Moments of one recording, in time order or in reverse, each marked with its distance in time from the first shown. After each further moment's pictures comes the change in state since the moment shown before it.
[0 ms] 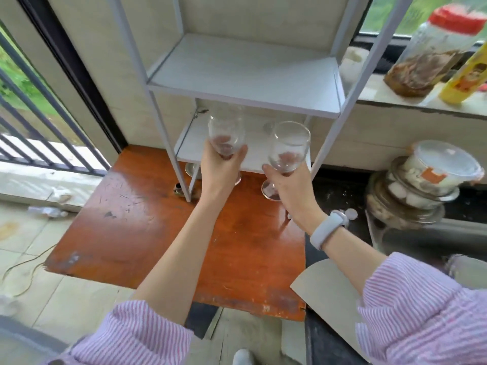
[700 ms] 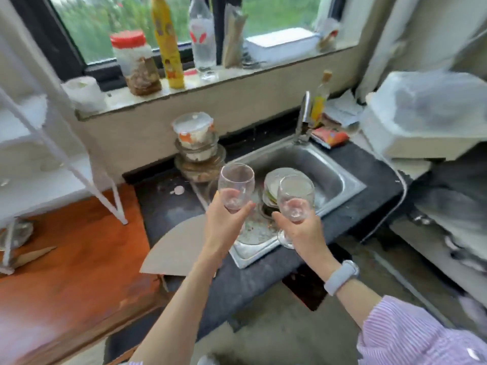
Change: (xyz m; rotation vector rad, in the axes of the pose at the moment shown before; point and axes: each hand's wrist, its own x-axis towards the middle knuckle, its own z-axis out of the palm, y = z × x) left_hand -0.341 0.039 0.228 0.179 -0.735 0.224; right_hand -0.301 0.035 -0.350 -0.073 0.685 0.083
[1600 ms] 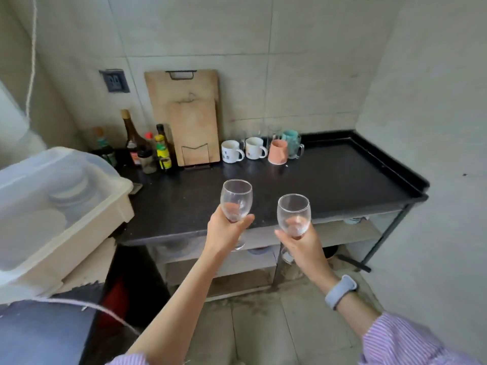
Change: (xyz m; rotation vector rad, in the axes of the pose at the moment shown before) left_hand -0.128 0.255 0.666 -0.118 -1.198 0.279; right_hand -0.048 0.091 -0.614 -0.090 1.161 0.185
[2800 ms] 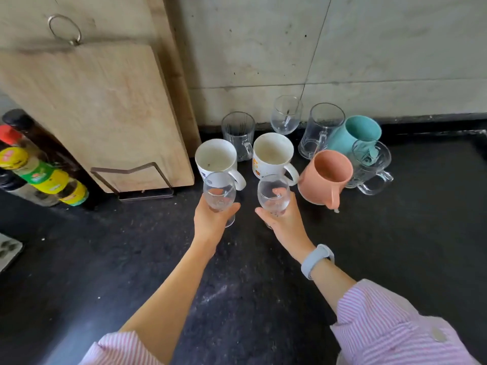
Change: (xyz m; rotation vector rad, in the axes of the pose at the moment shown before) left_hand 0.513 -0.152 0.145 -0.083 0.181 -0.410; right_hand 0.546 0.193 0.123 -0.017 -0.290 0.298
